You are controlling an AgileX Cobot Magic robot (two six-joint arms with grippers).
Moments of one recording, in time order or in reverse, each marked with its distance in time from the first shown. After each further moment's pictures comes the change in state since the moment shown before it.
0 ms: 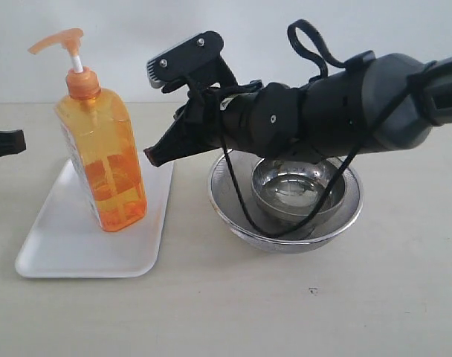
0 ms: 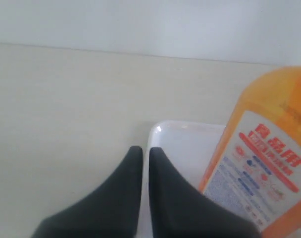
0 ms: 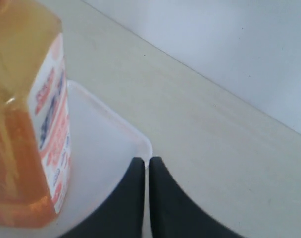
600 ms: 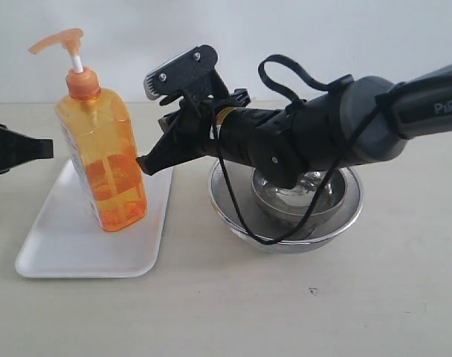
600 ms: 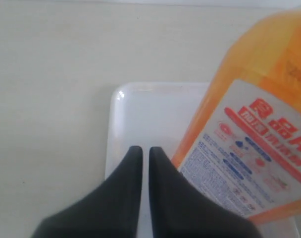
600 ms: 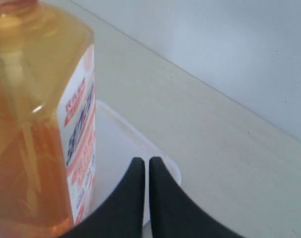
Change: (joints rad) left arm 0.184 0.217 -0.118 0.002 -0.343 0.122; right arm -0.023 0.087 -0.002 -0.593 -0.149 0.556
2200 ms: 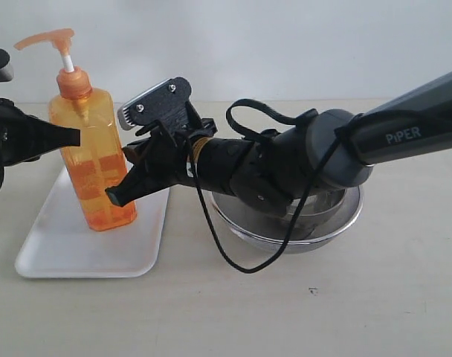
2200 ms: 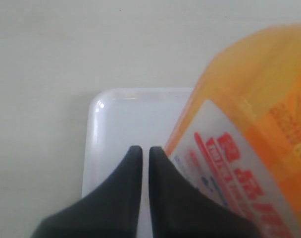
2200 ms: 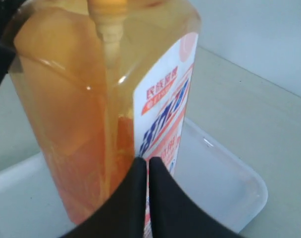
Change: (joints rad) left arm 0.000 0.173 -0.138 0.000 -0.041 -0.006; right arm 0.046 0.077 0.000 -0.249 -0.131 0.297
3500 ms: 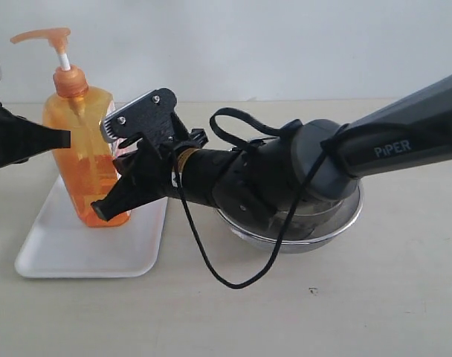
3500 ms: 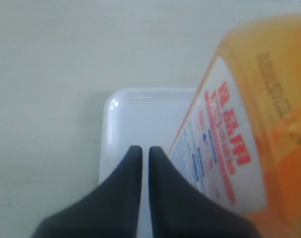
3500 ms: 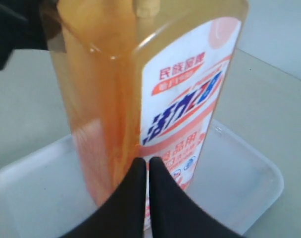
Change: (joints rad) left arm 0.002 -0.052 0.040 0.000 0.038 0.008; right arm 0.059 0.000 0.000 0.144 0.053 -0.104
